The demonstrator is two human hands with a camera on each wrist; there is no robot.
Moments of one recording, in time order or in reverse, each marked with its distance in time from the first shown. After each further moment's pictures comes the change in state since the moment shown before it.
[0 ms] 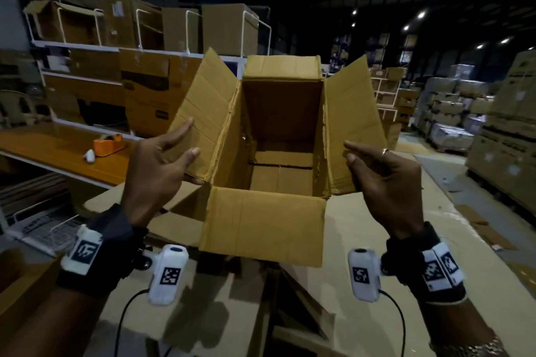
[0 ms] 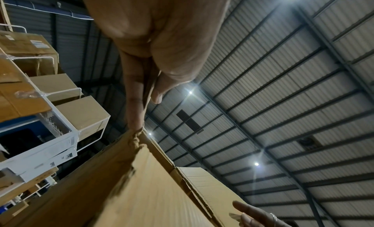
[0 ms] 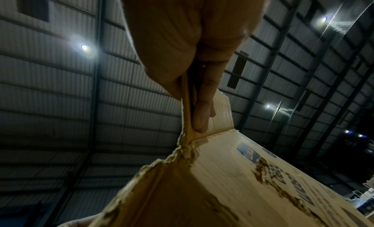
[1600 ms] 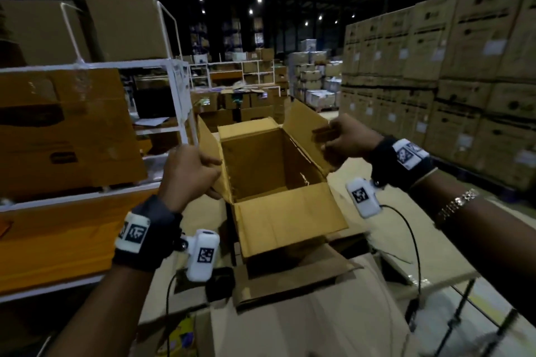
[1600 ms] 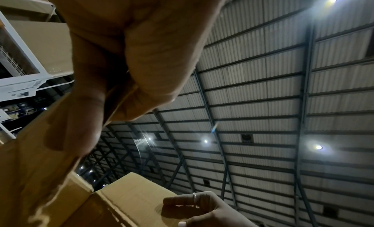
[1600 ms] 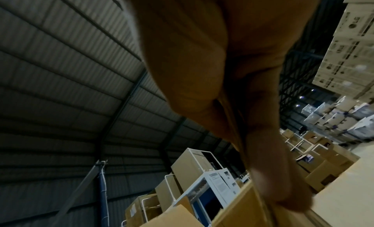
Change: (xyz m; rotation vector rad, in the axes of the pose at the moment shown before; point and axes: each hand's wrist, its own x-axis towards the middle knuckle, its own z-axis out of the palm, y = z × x) left_hand 0.209 -0.204 -0.044 0.024 -0.631 0.034; right_hand 0.101 -0.051 0.243 -0.380 -0.313 0.953
